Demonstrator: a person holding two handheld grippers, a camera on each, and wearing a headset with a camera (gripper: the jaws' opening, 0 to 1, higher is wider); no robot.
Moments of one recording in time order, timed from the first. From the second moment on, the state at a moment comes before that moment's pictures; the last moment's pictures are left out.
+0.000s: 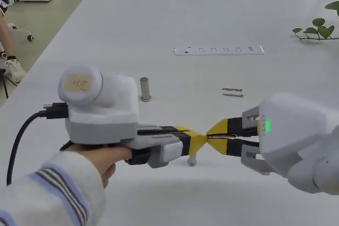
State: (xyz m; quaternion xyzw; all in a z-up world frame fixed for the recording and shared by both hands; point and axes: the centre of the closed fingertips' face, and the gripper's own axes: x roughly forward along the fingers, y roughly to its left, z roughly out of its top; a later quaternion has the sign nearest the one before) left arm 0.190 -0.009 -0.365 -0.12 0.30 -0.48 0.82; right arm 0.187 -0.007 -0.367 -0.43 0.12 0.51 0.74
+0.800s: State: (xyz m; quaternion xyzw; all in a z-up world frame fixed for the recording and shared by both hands) left arm 0.187 -0.008 -0.364 -0.12 0.31 -0.47 0.82; right arm 0.183 -0.006 -0.369 -0.43 0.12 0.50 0.74
